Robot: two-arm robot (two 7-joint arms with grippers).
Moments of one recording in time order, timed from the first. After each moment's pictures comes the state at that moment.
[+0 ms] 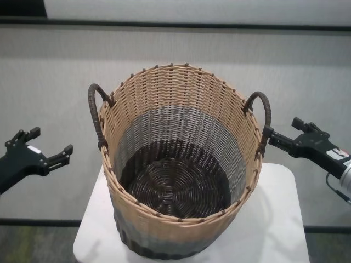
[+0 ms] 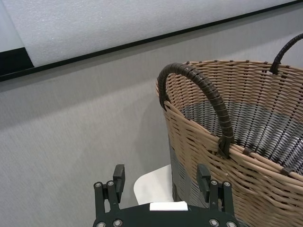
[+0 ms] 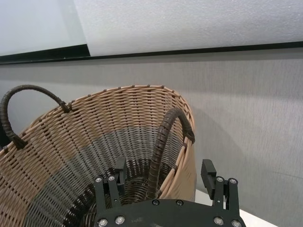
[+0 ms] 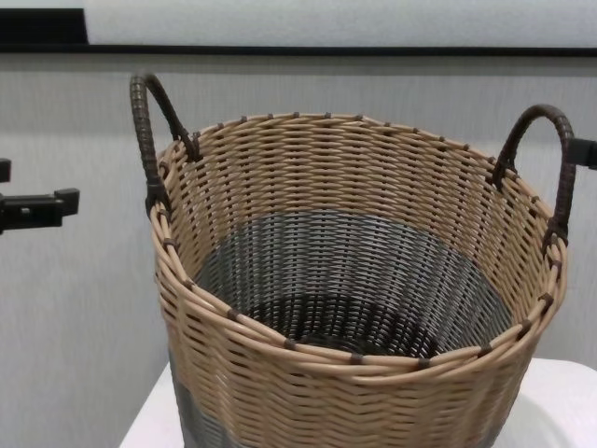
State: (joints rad) left arm -0.09 0.66 0.20 -1.60 -0.46 -0.01 -0.34; right arm 0.13 0.62 -0.21 -1.62 0.75 0.15 0.34
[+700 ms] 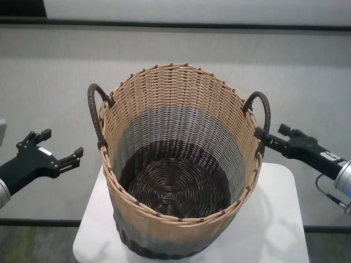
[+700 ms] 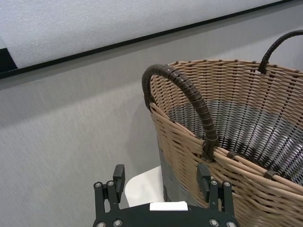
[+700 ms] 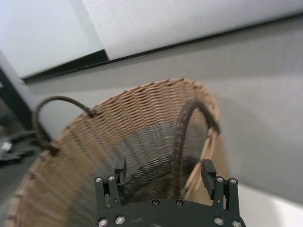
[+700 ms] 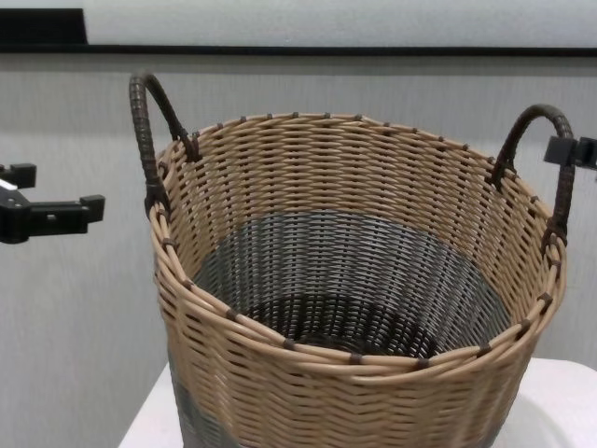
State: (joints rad) left arm -0.09 0.62 0.19 -1.60 -0.42 0.01 -0.36; right arm 0.15 0.60 -0.21 -1.58 0.85 0.22 0.39
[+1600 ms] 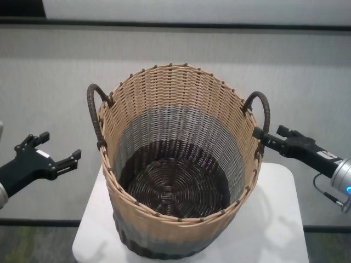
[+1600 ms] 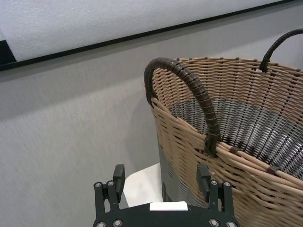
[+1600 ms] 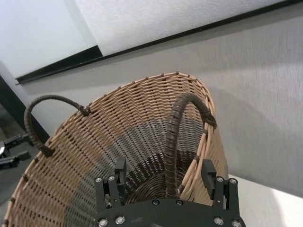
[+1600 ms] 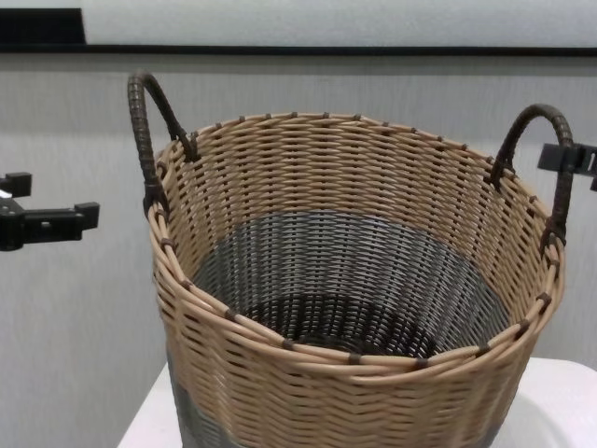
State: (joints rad) left arm -0.09 0.59 0.17 -1.60 -0.40 0.03 -0.40; right arm 0.19 0.62 -0.25 -1.55 0.92 0.24 0.39
